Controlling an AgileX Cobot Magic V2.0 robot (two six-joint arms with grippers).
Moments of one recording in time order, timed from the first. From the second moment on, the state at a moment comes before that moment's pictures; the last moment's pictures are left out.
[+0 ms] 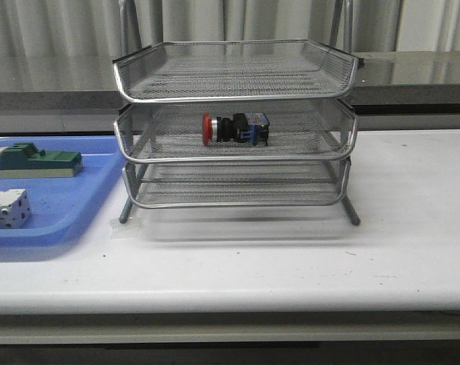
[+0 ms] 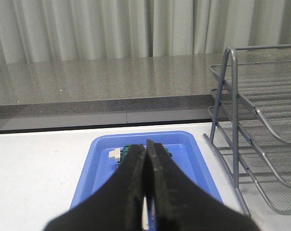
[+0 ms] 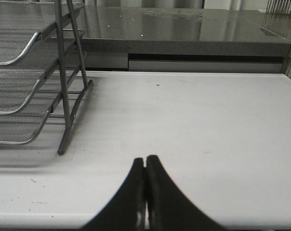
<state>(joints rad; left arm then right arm) 0.01 0.26 -0.27 -0.51 0.13 0.47 0.03 -0.01 -0.03 -0.15 0.23 0.15</state>
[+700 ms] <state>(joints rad) 0.01 0.26 -0.27 -0.51 0.13 0.47 0.03 -0.01 0.03 -0.13 0.09 0.15</state>
